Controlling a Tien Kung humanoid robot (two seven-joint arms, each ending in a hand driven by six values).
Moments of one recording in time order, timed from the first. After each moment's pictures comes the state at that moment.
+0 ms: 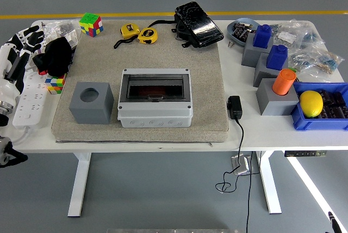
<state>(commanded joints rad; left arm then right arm) -0.17 0.22 -1.58 -1.31 1.23 0.03 -0.17 0.14 -0.07 1.55 0.18 -1.14 -0.15 -0.05</state>
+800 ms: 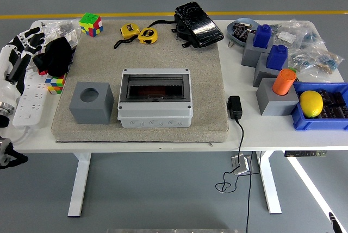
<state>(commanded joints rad) -0.16 0.22 -1.57 -1.31 1.24 0.03 -0.17 0.13 -0.07 1.54 0.18 -1.14 -0.15 -0.05</state>
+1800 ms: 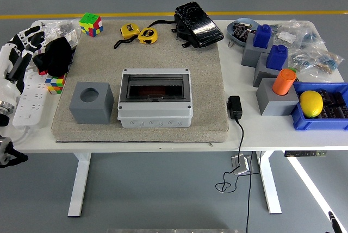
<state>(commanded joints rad) -0.17 0.22 -1.57 -1.32 1.24 0.04 -0.17 0.14 -0.07 1.55 0.18 -1.14 -0.15 -0.05</state>
